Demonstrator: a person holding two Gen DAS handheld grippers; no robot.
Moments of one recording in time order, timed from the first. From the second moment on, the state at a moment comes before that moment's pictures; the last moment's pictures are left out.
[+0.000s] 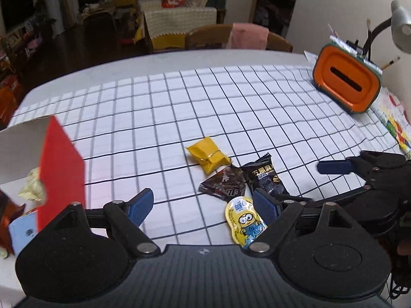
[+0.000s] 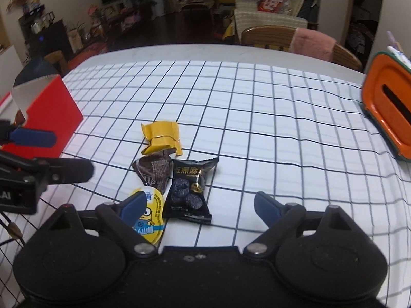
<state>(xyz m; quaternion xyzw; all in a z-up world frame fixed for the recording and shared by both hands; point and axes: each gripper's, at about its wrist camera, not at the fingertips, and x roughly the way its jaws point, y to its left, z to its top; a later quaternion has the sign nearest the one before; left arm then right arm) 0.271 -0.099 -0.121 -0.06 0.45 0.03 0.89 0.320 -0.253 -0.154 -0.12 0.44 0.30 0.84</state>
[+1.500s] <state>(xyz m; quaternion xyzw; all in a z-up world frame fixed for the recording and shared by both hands) 0.348 -0.101 -0.181 -0.11 0.55 0.01 0.83 0.337 -0.285 -0.170 -0.09 0.45 0.29 0.84</state>
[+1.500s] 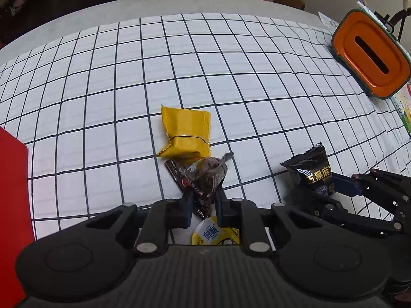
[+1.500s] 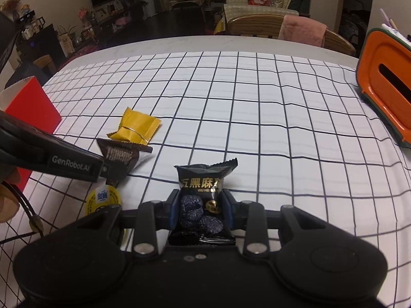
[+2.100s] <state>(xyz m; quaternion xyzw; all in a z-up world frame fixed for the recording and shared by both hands) 0.280 -0.078 -0.134 -0.14 0.52 0.01 0.84 0.282 -0.279 -0.124 -0.06 0.43 0.31 0.84</state>
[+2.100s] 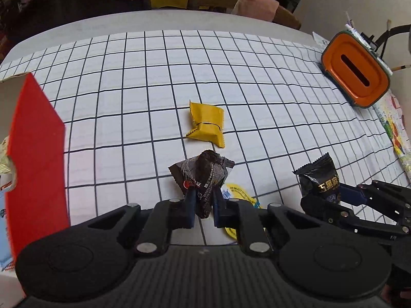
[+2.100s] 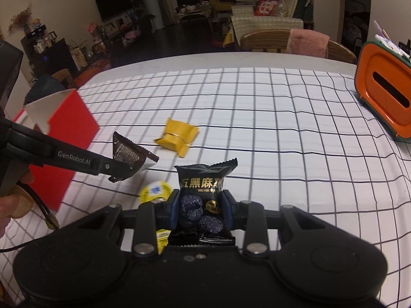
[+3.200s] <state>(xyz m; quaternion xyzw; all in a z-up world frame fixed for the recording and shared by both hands) 0.145 0.086 -0.056 -0.17 0.46 0.06 0.87 0.189 -0.105 -0.053 -0.09 0.37 0.38 0.84</state>
